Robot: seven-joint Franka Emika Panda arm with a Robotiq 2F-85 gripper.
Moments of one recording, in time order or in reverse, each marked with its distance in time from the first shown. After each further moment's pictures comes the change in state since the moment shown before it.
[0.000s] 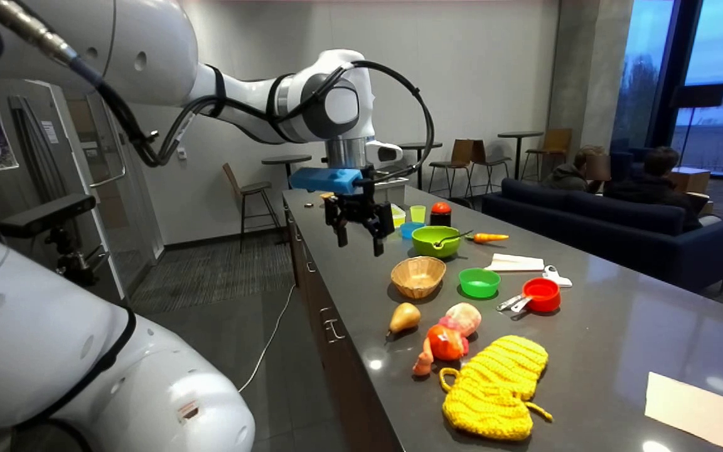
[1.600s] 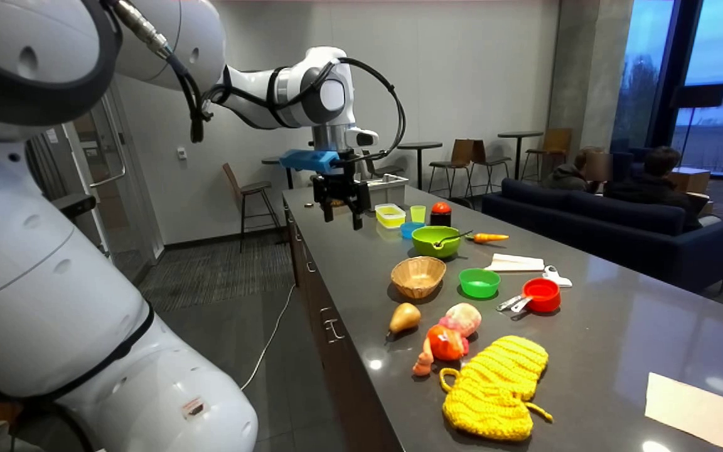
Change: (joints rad) arm 0.032 0.193 0.116 0.217 0.044 -0.008 0.188
